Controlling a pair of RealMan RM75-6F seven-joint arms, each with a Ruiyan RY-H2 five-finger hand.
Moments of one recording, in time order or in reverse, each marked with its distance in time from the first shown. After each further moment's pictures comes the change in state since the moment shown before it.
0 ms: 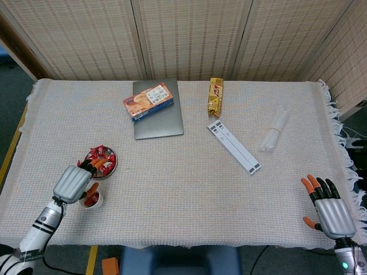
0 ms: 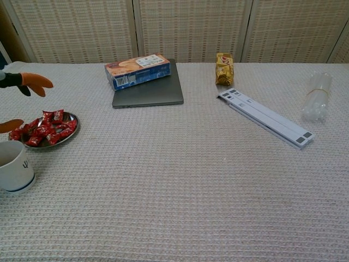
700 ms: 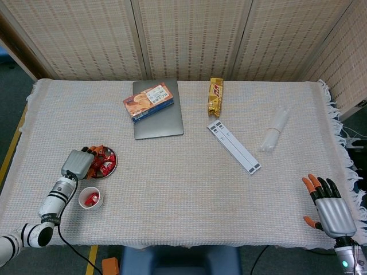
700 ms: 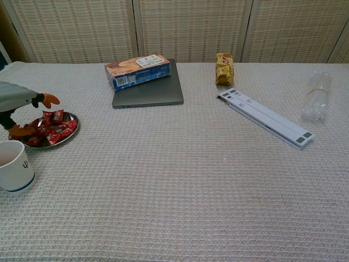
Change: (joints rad) left arm -0.176 -0.163 -0.062 0.328 -0.358 -0.351 0.196; right arm 0.005 -0.001 0.005 0.001 0.018 -0.015 -0.001
